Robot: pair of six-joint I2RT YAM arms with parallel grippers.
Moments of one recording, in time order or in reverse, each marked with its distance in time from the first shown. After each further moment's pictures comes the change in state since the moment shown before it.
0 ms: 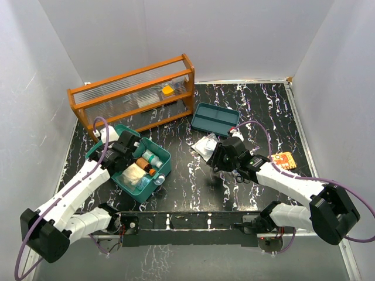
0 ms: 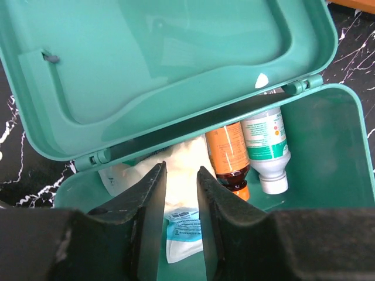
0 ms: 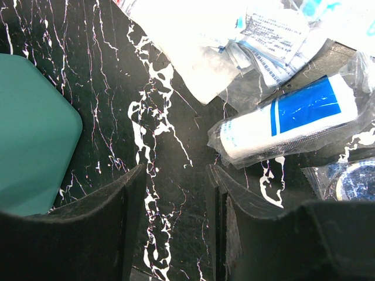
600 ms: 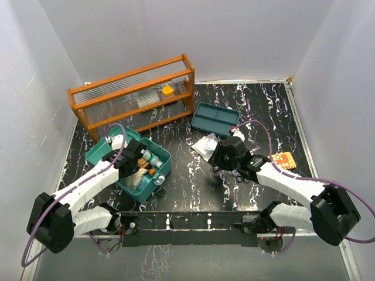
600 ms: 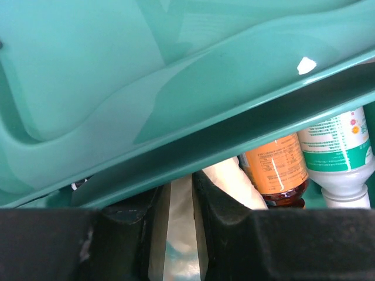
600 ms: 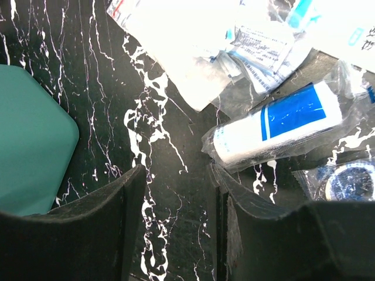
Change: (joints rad) left arm 0.000 0.076 -0.192 0.201 0.005 0.119; right arm 0.000 -0.006 0.000 -0.001 0.030 -0.002
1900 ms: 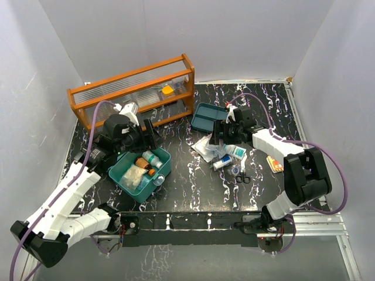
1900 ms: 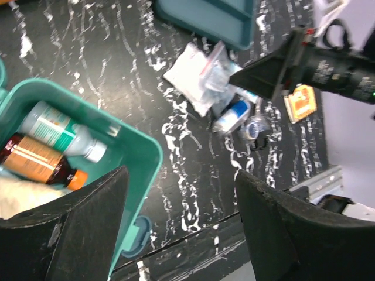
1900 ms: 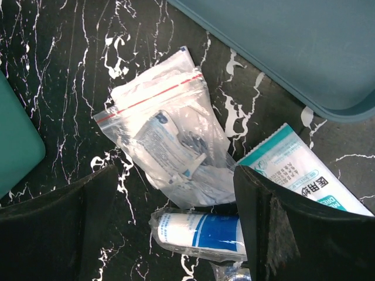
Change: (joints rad) left arm 0.000 -0.143 0.364 0.106 0.638 0.287; right arm -0.335 0.391 0.364 -0.051 -0.387 -0.554
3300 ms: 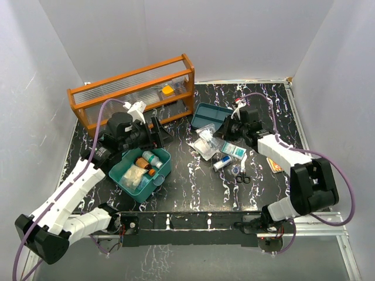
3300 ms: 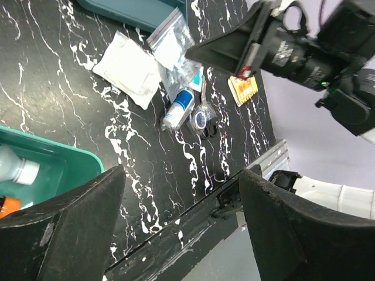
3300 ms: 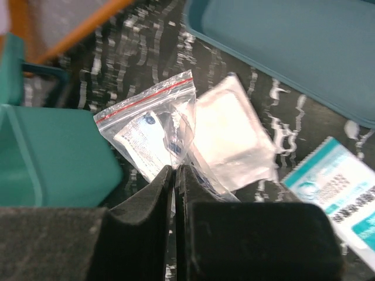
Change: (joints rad) left arm 0.000 0.035 -0.023 0.188 0.219 -0.048; right arm -0.031 -0.085 -0.084 0.172 -0.068 0.235
